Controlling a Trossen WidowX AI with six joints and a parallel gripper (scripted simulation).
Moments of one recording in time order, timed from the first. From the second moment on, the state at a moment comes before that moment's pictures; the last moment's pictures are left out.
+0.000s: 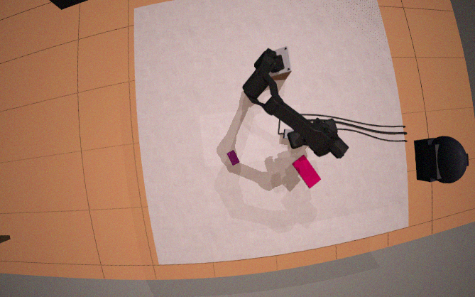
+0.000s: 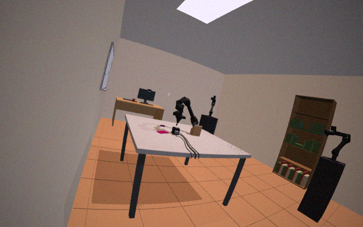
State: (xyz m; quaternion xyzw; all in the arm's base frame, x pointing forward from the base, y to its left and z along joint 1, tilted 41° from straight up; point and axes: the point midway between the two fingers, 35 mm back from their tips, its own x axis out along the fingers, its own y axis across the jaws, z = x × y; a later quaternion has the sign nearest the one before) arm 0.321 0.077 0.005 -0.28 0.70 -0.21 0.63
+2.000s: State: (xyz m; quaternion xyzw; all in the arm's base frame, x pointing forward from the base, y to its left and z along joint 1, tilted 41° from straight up) arm 0.321 0.077 0.005 0.25 0.35 -0.64 0.64
